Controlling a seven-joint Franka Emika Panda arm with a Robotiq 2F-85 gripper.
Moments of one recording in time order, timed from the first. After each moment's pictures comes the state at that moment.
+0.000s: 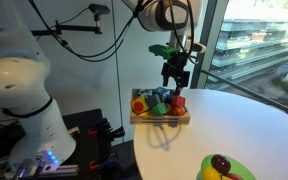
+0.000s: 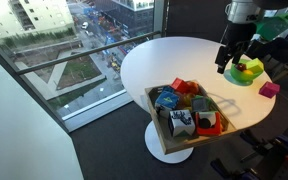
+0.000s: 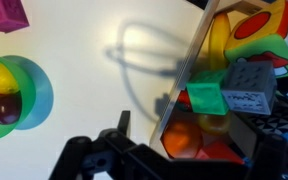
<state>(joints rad) -0.03 -0.03 -0.04 -2.25 -0.08 2.07 -0.01</state>
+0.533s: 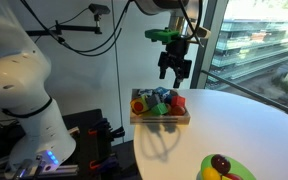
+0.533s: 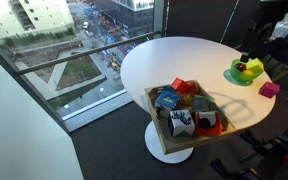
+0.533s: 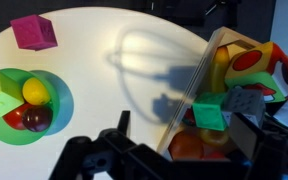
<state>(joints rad) -0.06 -0.17 -0.08 -2.25 -0.08 1.91 -0.13</state>
